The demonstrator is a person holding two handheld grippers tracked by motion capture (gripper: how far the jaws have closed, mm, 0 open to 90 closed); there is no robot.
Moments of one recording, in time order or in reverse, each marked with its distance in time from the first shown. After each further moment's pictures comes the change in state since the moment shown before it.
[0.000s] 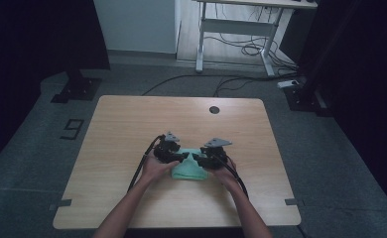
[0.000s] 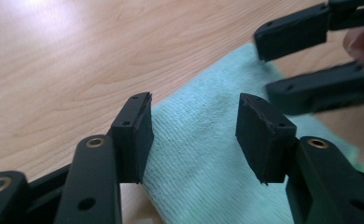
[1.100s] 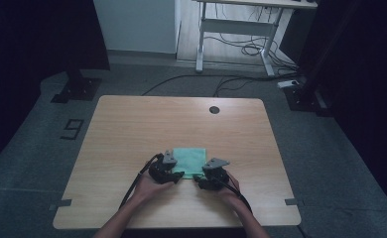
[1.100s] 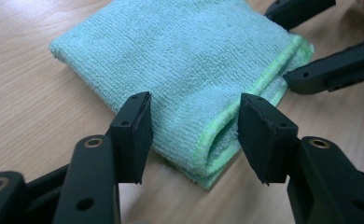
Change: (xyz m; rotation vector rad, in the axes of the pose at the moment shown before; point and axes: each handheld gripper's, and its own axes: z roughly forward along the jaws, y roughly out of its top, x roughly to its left) left arm -0.034 -0.049 -0.023 0.048 0.037 0.116; right arm 0.030 -0.051 -0.023 0.099 0.008 -0.093
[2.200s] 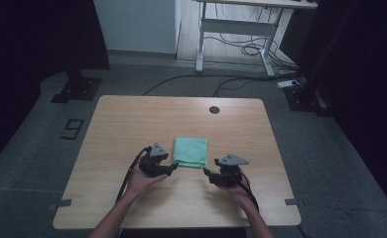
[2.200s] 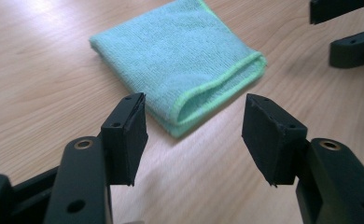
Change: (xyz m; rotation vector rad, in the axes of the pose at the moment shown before) left arm 0.015 0.003 -0.043 -0.113 0.025 -0.054; right arm -0.024 -0.004 -0.040 -0.165 -0.043 0.094
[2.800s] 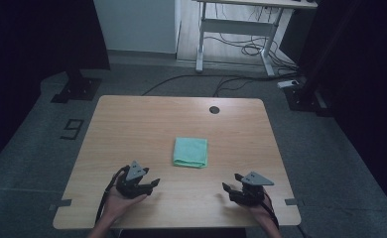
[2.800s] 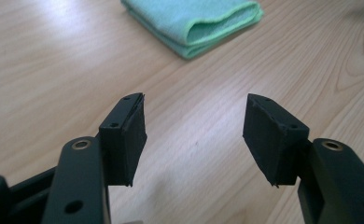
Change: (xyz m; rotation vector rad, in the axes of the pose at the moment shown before) left arm -0.006 -0.061 -0.058 -0.014 0.067 0.016; right arm -0.012 -0.051 -0.066 -0.006 -0.063 0.023
